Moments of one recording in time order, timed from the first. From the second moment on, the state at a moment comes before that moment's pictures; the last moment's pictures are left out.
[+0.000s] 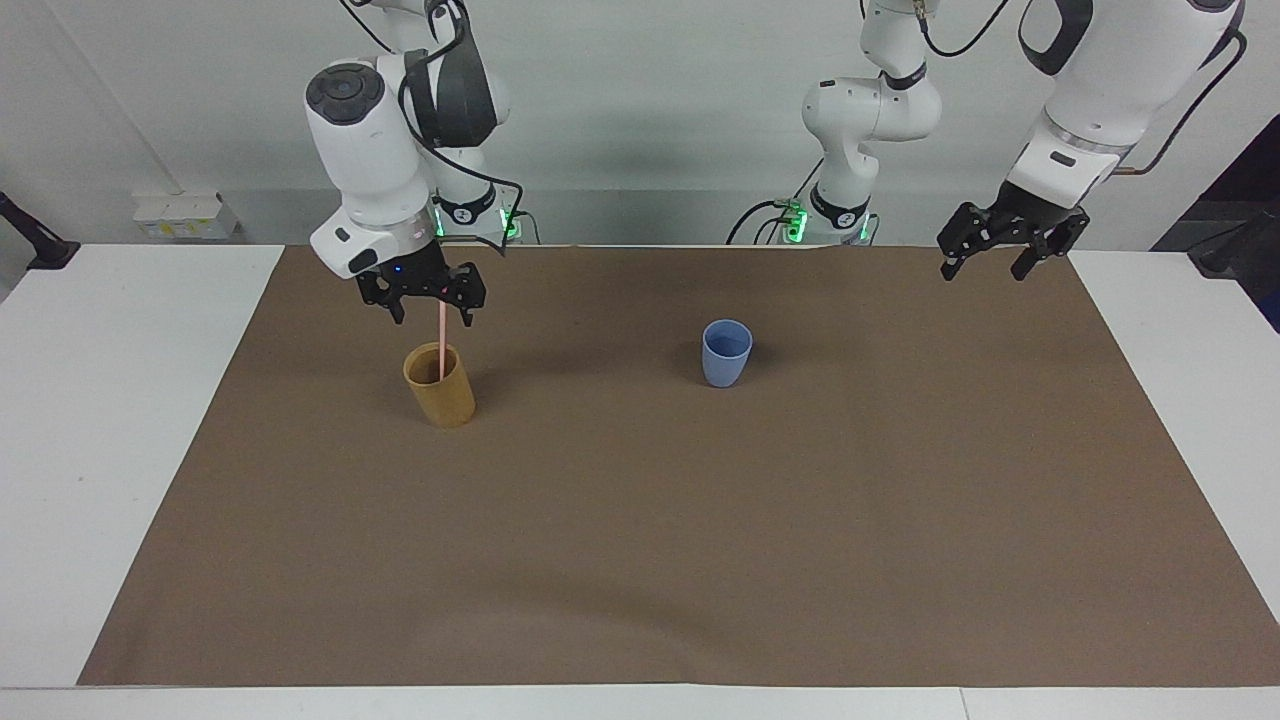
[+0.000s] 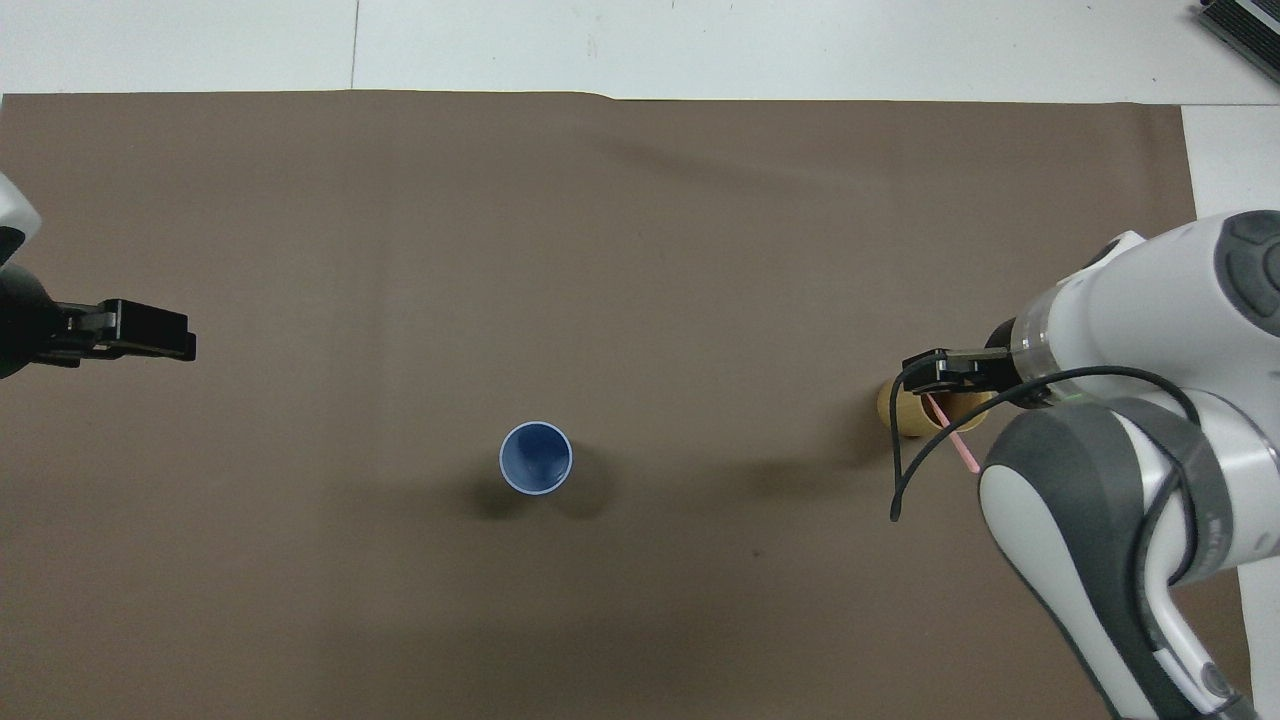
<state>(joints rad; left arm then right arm) -0.14 -0.09 0.05 -1.69 -0.04 1.63 -0.06 0.19 -0.05 -0.02 -1.96 -0.02 1.87 0.21</state>
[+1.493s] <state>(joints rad) -0.07 -0.09 0.06 -1.63 0.01 1.55 0.13 0.20 -0.18 -0.01 -2.15 -0.08 1.88 0.21</state>
